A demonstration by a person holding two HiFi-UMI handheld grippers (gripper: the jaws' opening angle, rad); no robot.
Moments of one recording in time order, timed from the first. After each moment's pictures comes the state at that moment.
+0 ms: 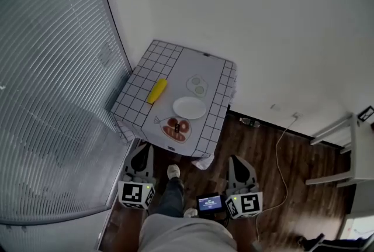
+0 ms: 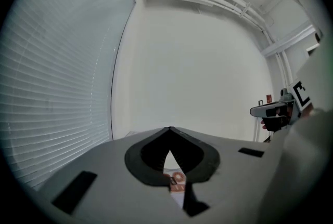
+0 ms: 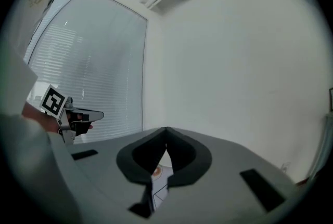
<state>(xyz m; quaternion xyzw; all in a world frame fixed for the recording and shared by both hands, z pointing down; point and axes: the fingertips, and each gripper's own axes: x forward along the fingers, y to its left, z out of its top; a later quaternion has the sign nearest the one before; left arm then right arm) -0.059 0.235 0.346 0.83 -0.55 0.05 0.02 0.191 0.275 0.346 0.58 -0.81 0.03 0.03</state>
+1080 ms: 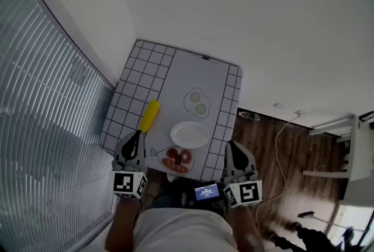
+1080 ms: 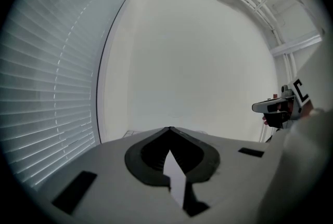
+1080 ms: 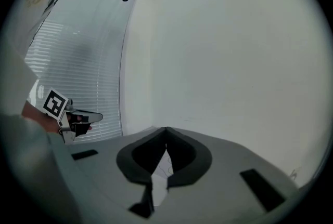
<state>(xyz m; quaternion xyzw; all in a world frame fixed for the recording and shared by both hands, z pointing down) -0.090 -0.022 0.385 0.84 -0.53 0.07 0.06 0.170 0.033 0.368 0.60 -0.79 0.06 0.06</state>
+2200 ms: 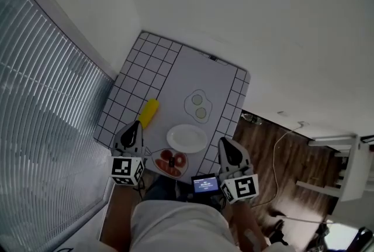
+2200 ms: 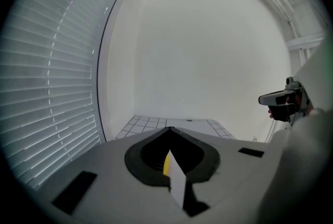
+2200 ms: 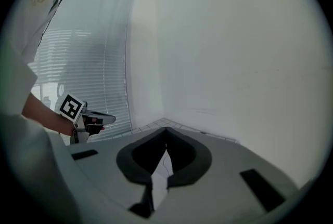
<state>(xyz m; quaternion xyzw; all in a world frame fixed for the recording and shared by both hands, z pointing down) -0.088 -0.071 0.442 0.81 -0.57 0.12 0.12 0.166 -0.027 0.400 0.52 -0.85 0.10 0.10</state>
